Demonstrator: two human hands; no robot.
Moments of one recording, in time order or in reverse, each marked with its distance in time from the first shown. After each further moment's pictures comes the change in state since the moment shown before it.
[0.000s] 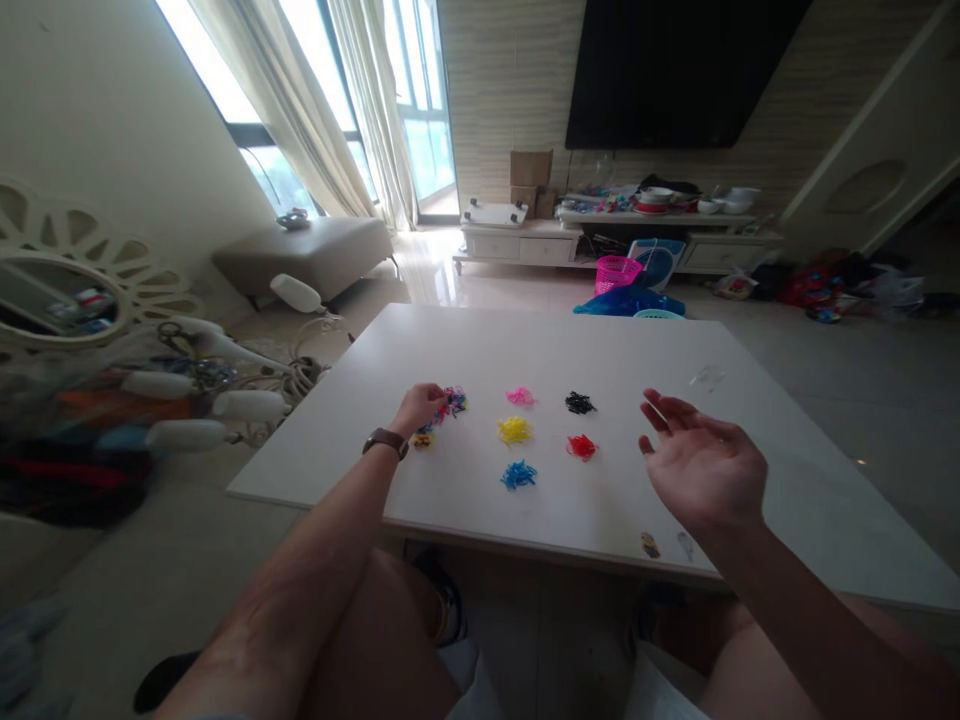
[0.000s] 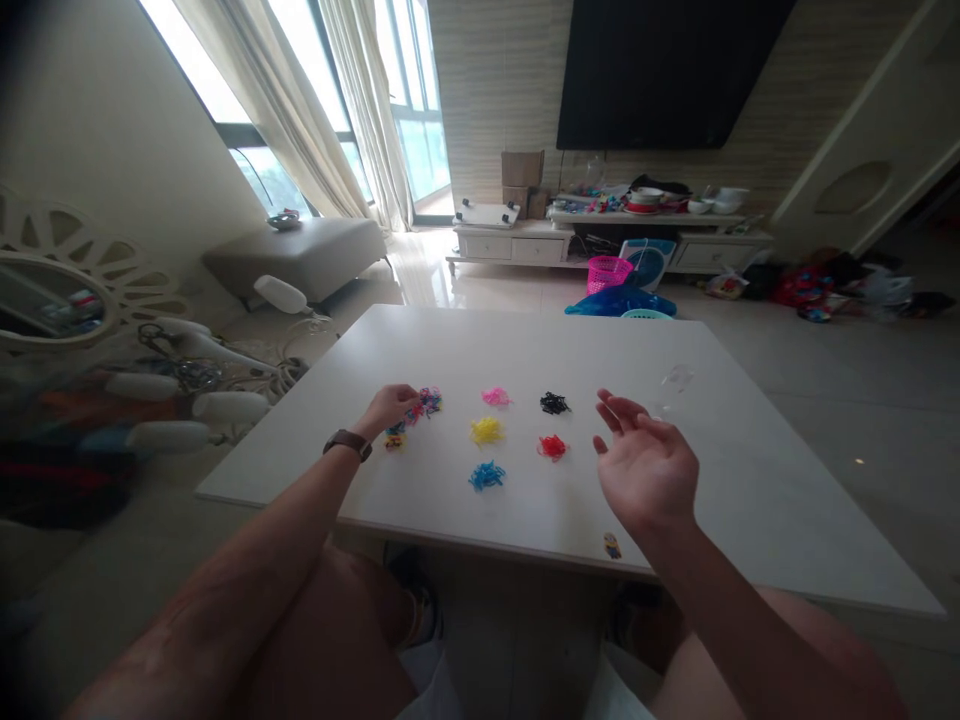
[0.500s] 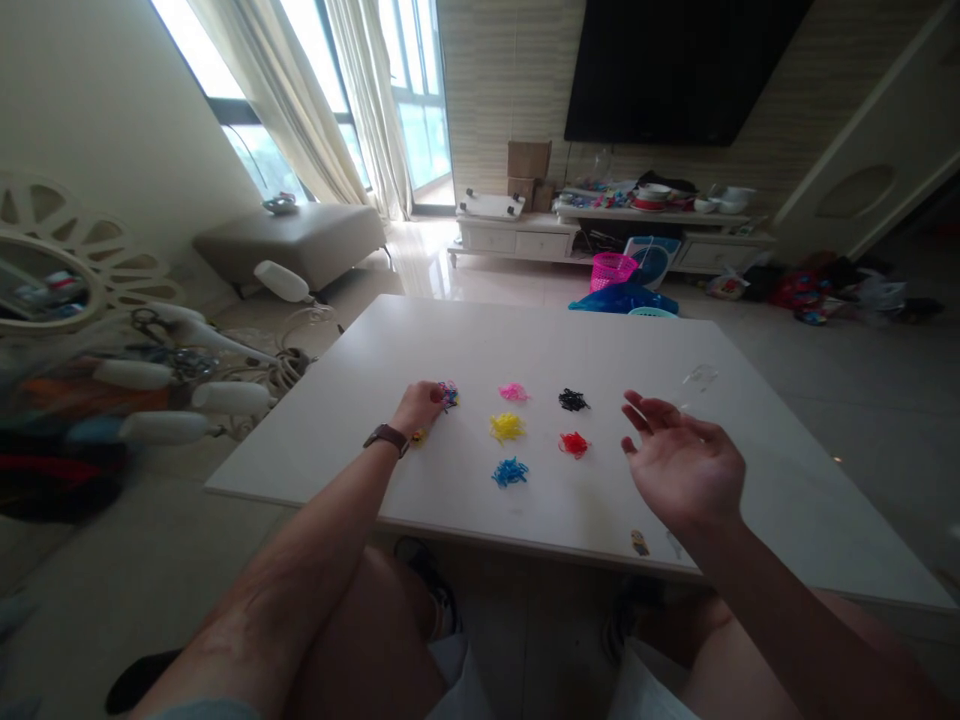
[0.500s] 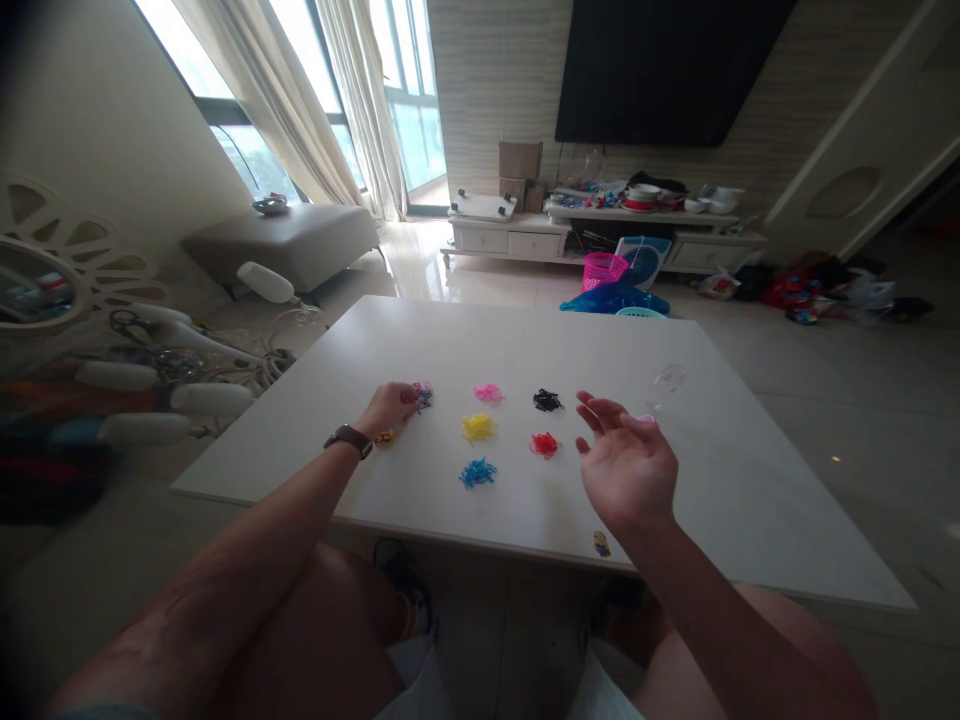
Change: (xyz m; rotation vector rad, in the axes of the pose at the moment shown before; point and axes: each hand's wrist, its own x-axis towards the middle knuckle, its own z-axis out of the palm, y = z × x) left_hand -0.001 0.001 0.018 0.124 0.007 0.091; right_hand 0.002 0.009 -0.001 -0.120 -0.110 -0.036
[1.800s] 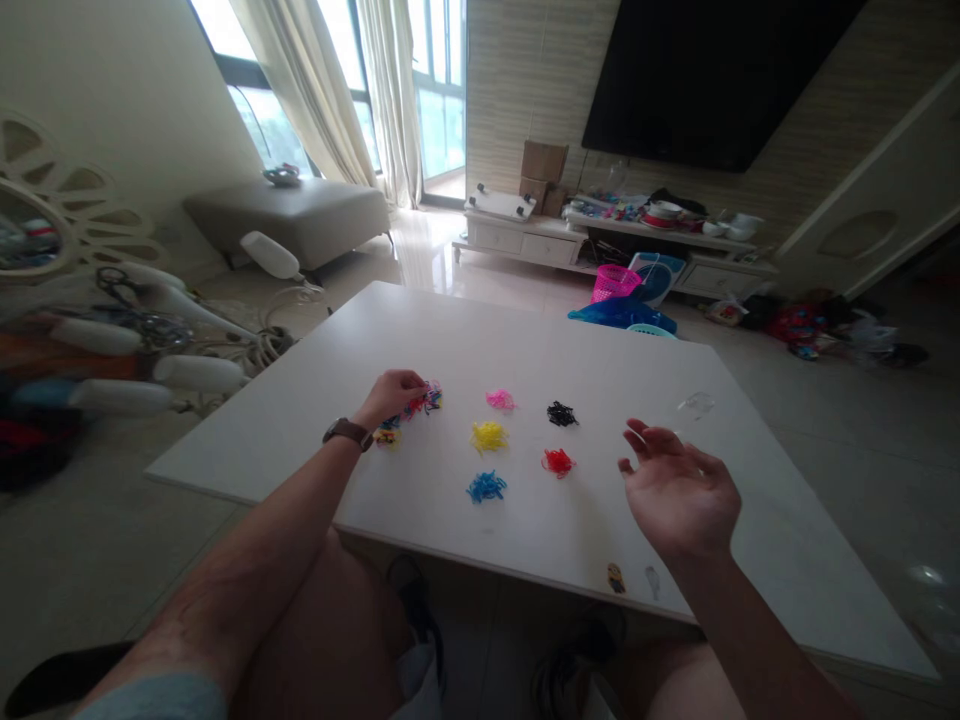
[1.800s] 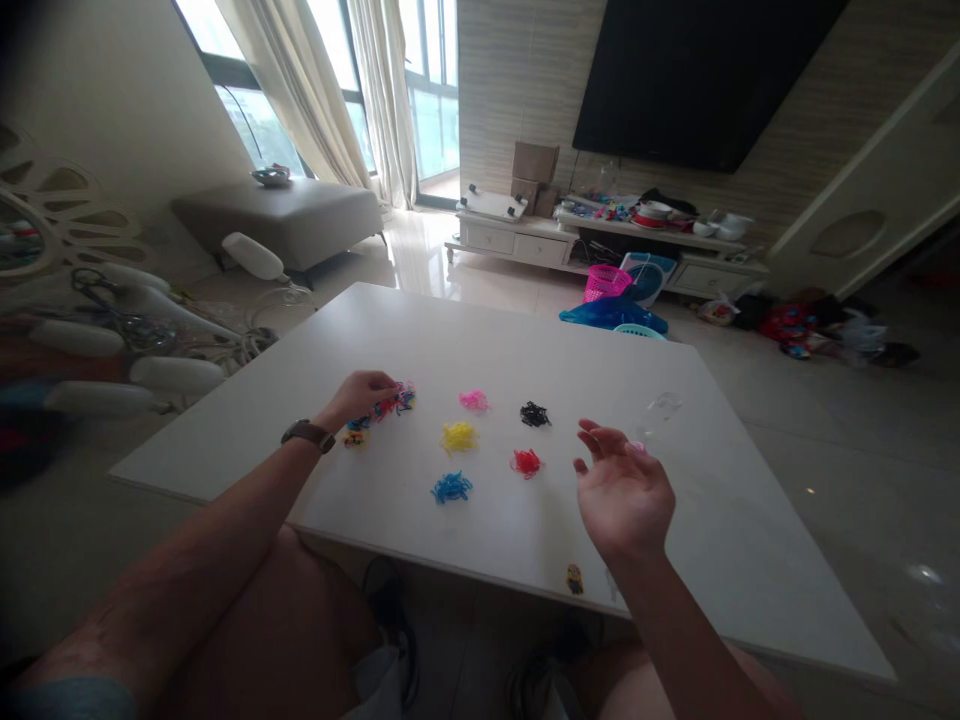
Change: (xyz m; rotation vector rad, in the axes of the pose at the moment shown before) left_hand 0.012 -0.015 -0.010 -0.242 0.014 -0.046; right_hand 0.021 0.006 -0.020 0.209 0.115 0.100
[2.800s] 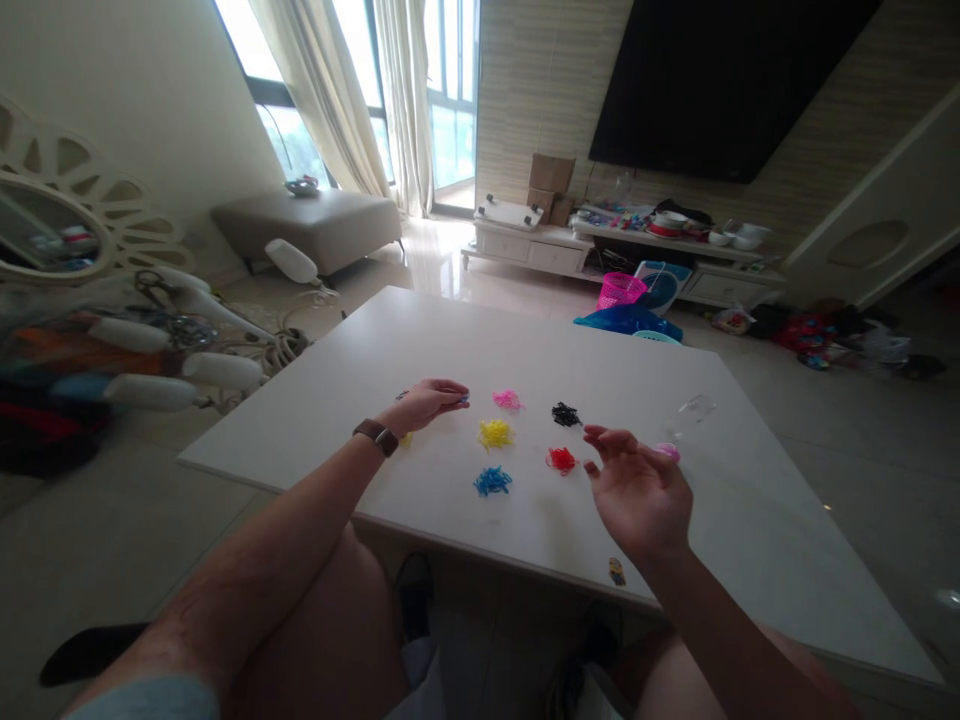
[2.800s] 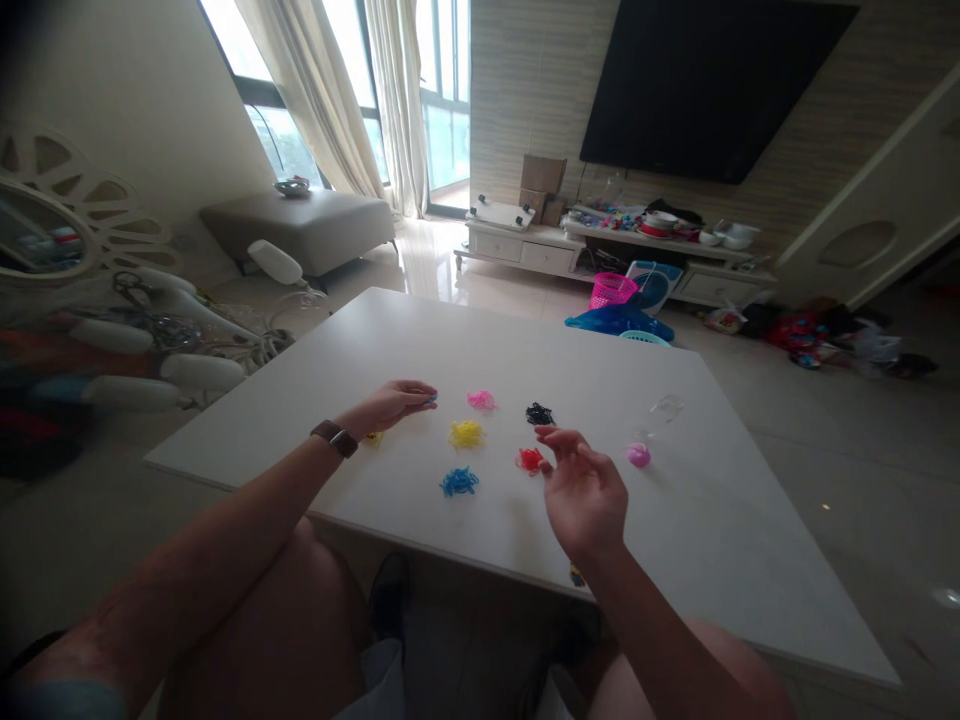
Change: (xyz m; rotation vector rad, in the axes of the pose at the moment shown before) left_hand -0.027 0.064 0.029 -0.840 -0.269 -0.340; right_hand -0.023 0.016 0.033 0.020 -0.220 0.071
